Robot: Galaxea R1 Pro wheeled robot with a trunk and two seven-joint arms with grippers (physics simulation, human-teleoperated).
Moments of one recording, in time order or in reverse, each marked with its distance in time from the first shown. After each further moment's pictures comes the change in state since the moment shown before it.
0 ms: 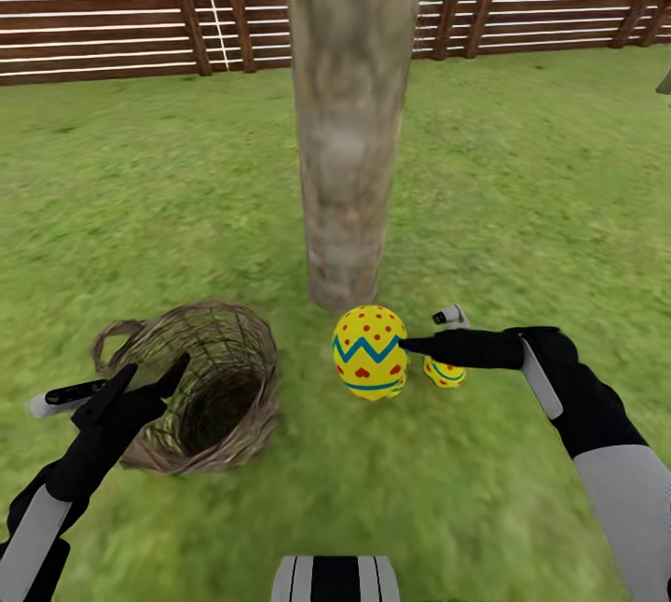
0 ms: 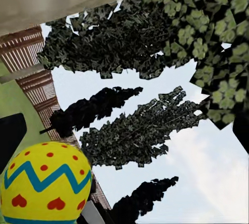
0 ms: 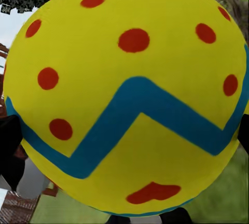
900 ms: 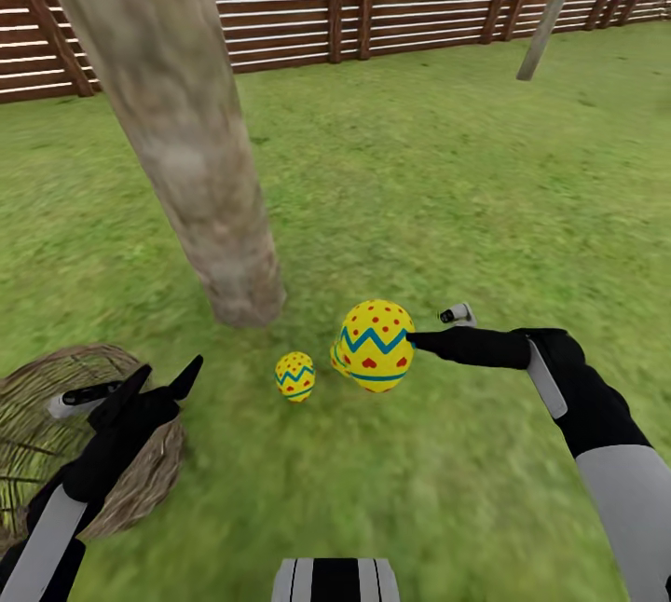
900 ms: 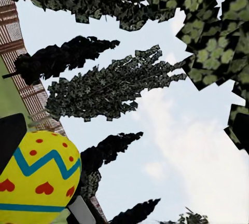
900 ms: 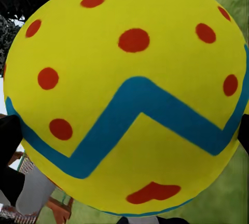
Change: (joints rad) left arm 0.000 -0.029 -0.035 0.000 -0.005 -0.001 0.000; right arm 0.000 0.001 -0.048 0.034 -0.002 -0.002 0.001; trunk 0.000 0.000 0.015
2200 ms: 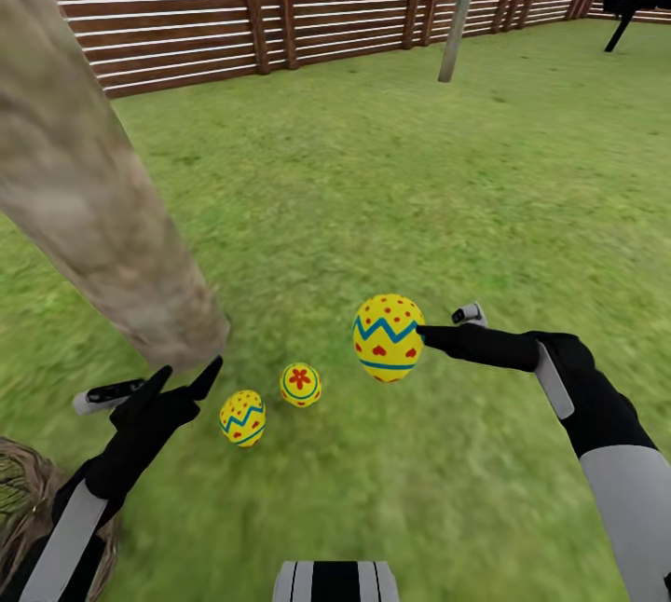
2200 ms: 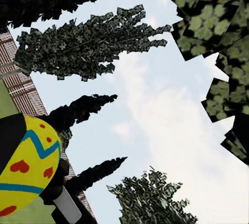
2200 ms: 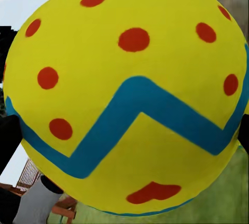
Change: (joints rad) left arm -0.008 -0.027 -0.062 -0.006 -0.005 0.001 0.009; right arm 0.001 0.001 -0.075 0.055 0.004 -0.002 -0.018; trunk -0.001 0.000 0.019
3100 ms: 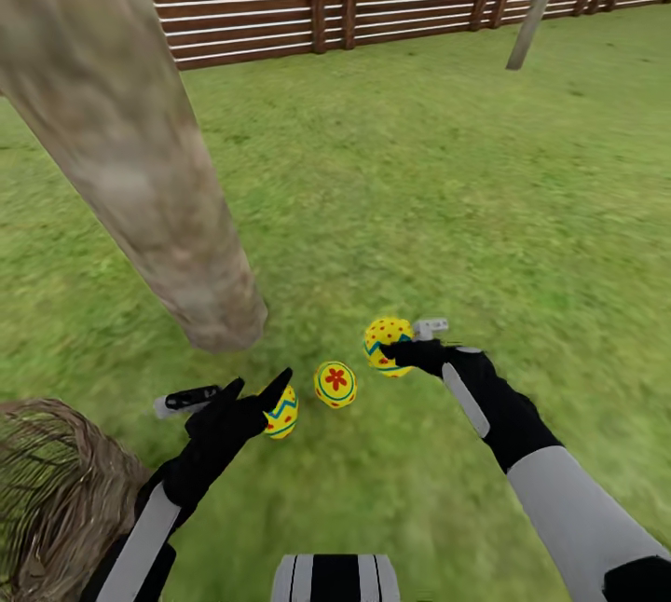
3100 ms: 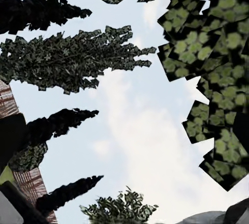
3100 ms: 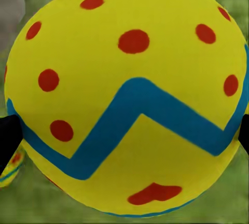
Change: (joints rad) left arm 0.000 -0.119 -0.232 0.005 -0.006 -0.058 0.017; right arm 0.000 0.174 0.306 0.069 0.018 -0.422 -1.292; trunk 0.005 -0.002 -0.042
